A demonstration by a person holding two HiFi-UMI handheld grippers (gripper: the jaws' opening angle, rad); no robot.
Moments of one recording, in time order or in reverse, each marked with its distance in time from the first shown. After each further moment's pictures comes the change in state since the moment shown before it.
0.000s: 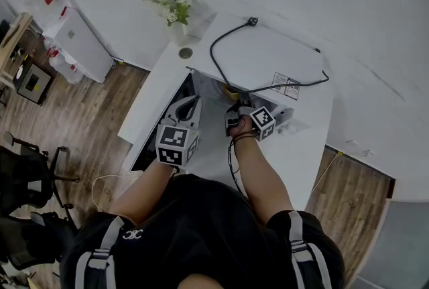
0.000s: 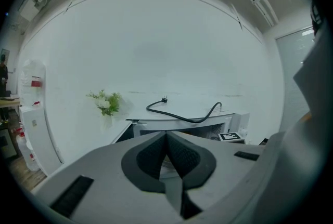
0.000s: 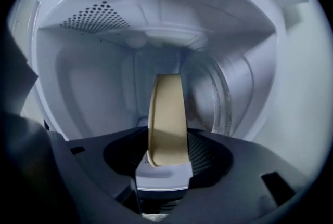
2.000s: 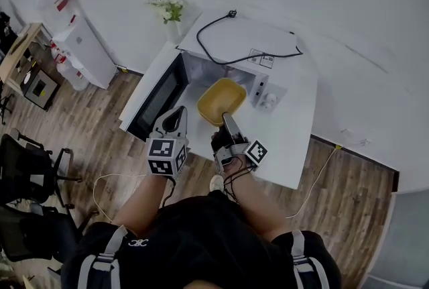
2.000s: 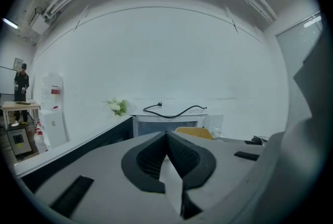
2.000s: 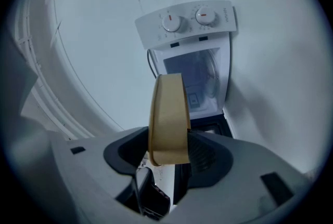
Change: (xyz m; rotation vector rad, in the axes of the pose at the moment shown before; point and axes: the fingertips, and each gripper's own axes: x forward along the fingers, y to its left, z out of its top) left arm -0.160 -0.100 -0.019 0.004 -0.055 0.111; right arm -0.266 0.076 -0.087 0.163 0.244 0.364
